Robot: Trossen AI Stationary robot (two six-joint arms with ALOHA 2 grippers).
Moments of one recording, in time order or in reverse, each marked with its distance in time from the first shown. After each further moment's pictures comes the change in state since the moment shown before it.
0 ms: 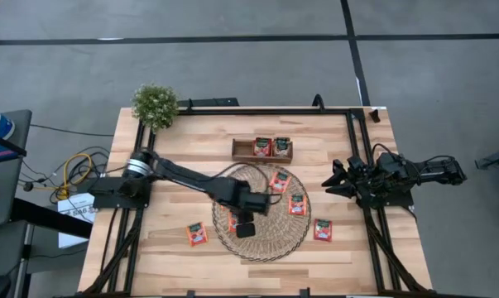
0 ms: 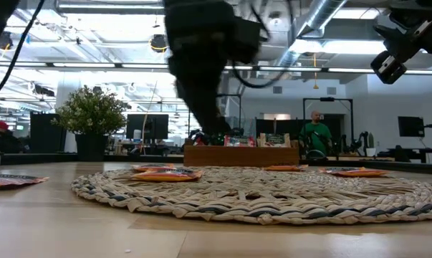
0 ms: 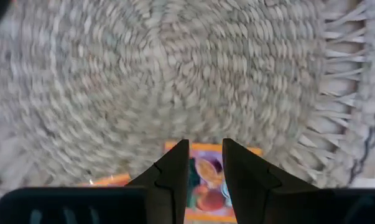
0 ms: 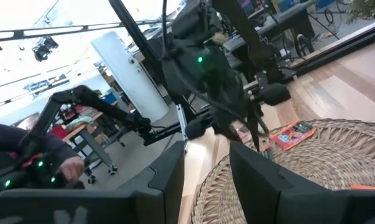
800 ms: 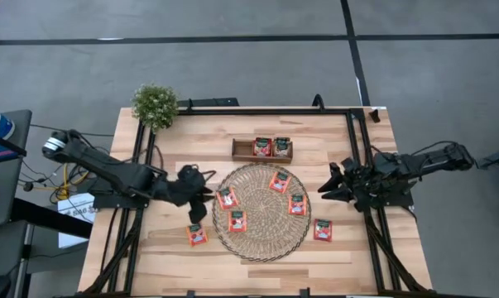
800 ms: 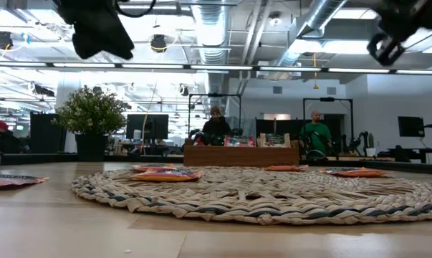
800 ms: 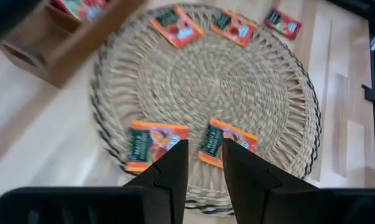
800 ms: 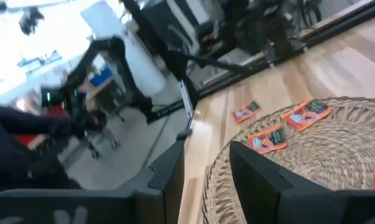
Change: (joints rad) left arm -0.143 -0.906 -0.772 0.351 -0.362 -0.335; right arm 0.125 0.303 0.180 -0.016 0.057 0.015
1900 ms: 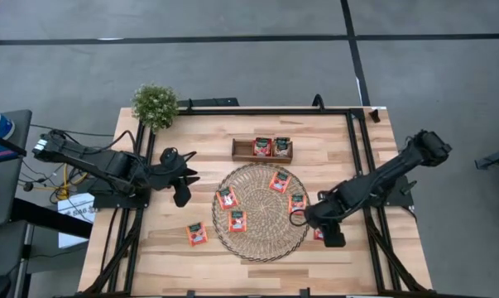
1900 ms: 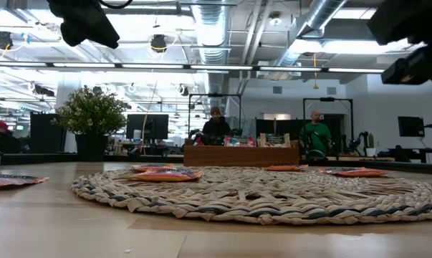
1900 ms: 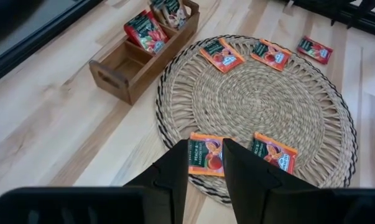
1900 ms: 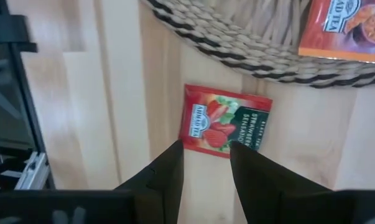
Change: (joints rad) left arm 0.054 -0.237 0.000 -0.202 -0.098 0.072; right arm 0.247 1.051 0.620 -0.880 -0.087 -0.068
